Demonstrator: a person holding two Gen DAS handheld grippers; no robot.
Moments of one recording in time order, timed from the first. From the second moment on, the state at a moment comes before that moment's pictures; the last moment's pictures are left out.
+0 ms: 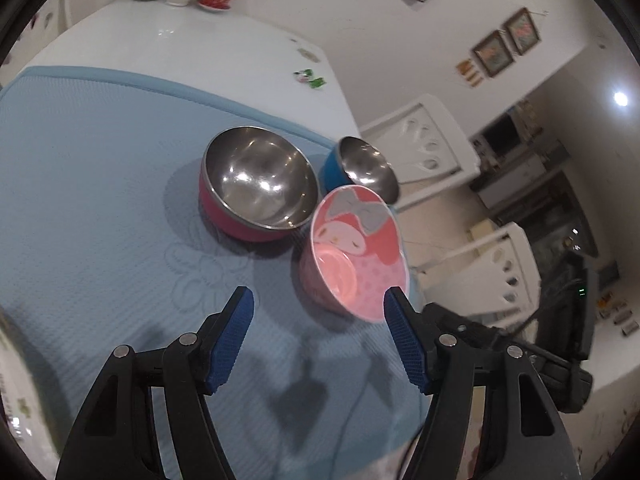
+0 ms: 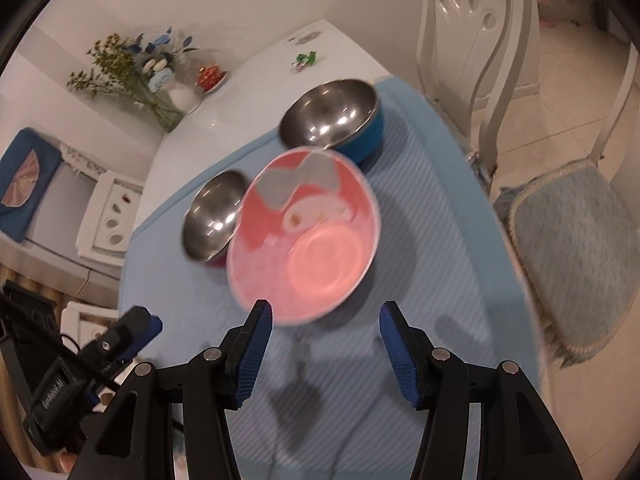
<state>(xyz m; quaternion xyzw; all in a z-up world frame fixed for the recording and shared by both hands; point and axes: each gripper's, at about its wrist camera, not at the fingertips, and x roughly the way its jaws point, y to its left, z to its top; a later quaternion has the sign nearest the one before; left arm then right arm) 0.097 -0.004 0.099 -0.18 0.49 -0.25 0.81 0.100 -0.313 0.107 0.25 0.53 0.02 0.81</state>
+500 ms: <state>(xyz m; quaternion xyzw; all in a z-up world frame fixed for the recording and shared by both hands) 0.131 -0.058 0.045 -0.18 0.53 -0.19 0.81 0.167 -0.329 0.042 0.22 0.57 0.04 0.79</state>
